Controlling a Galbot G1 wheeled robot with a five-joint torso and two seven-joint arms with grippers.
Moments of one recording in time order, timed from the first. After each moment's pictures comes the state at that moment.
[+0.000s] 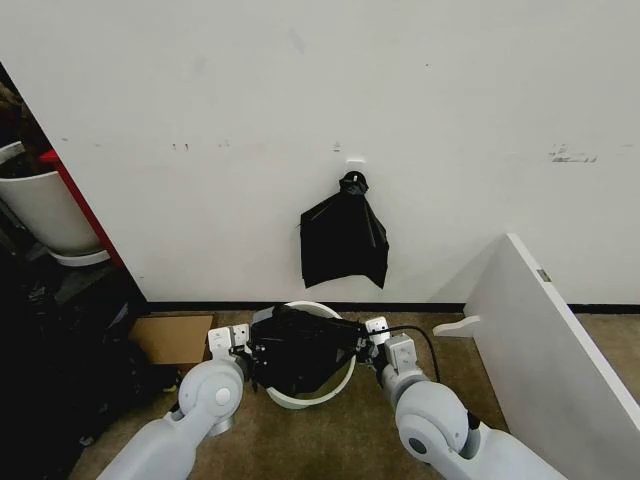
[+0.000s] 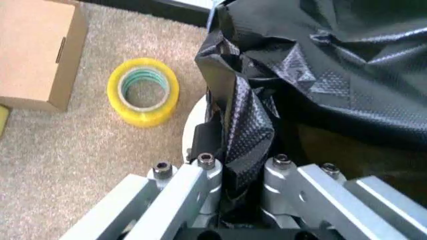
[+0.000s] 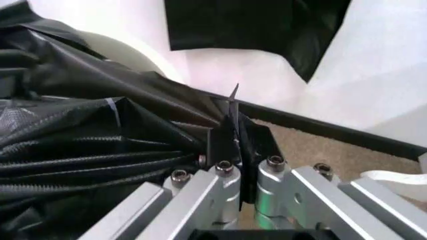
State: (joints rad) left arm 1.16 -1.01 -0.11 -1.98 -1.14 0.55 -0.76; right arm -1.09 1.00 -0.14 2.08 0.65 -0.57 0.64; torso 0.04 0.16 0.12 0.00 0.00
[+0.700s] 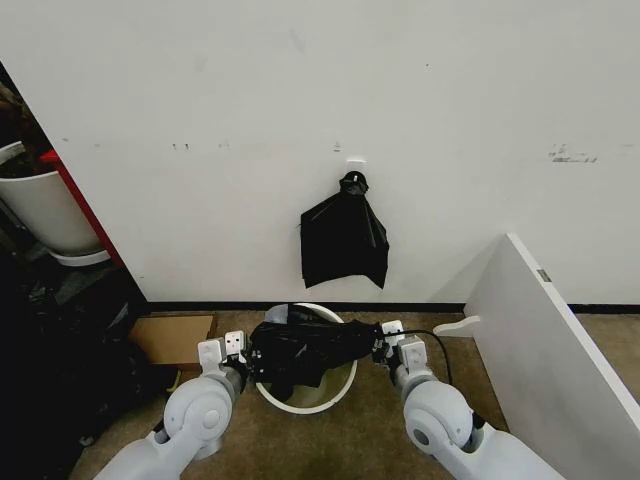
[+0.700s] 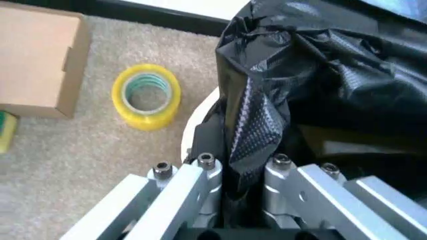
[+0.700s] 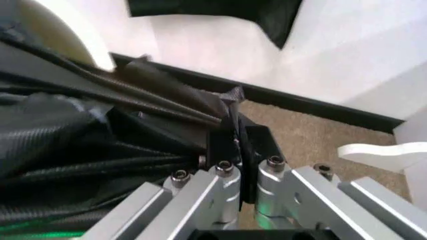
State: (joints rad) left arm 1.25 -0.98 -0.13 -2.03 -1.04 0.50 -0.69; right arm -1.15 1.00 -0.10 2.03 0.62 -0.55 0.61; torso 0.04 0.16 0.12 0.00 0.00
